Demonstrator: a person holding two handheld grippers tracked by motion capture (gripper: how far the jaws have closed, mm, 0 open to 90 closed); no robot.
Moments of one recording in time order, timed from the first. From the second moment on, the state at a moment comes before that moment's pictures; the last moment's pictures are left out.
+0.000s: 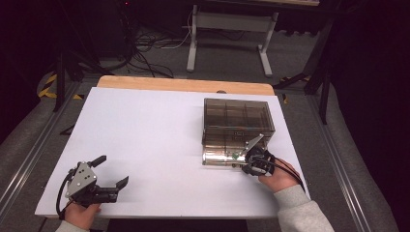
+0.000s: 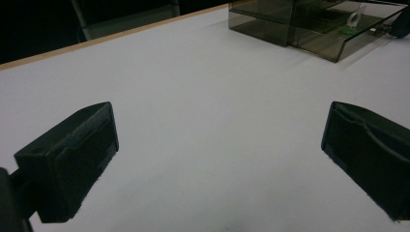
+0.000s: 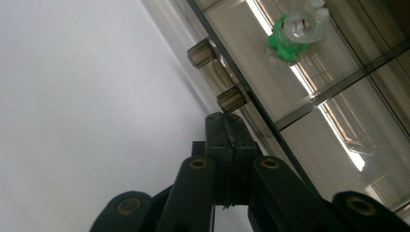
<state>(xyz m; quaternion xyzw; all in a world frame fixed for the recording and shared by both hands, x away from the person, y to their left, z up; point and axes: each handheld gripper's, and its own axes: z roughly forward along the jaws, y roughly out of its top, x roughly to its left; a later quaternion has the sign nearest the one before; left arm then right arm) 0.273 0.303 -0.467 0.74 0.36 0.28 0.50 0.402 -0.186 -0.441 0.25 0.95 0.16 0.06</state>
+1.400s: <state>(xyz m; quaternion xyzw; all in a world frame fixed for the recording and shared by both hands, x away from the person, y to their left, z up) 0.273 0.303 -0.467 0.74 0.36 0.28 0.50 0.415 -0.187 -0.442 0.28 0.94 0.17 0.11</state>
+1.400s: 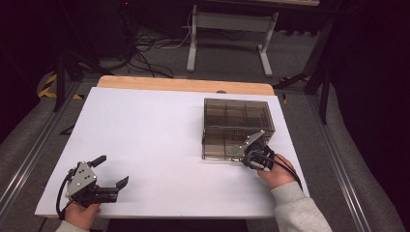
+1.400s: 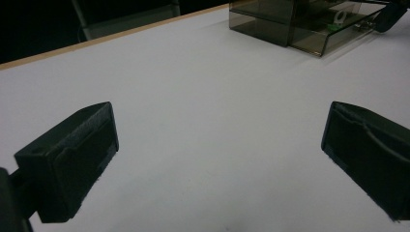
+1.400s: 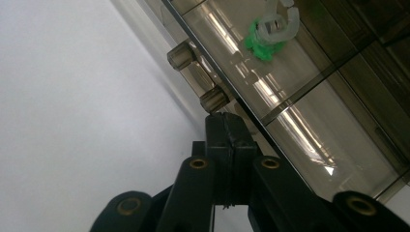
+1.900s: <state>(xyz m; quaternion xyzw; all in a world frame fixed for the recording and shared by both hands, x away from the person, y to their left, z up) 0.273 0.303 -0.467 0.74 0.36 0.28 0.50 0.422 -0.188 -0.445 0.30 0.92 0.19 0.13</state>
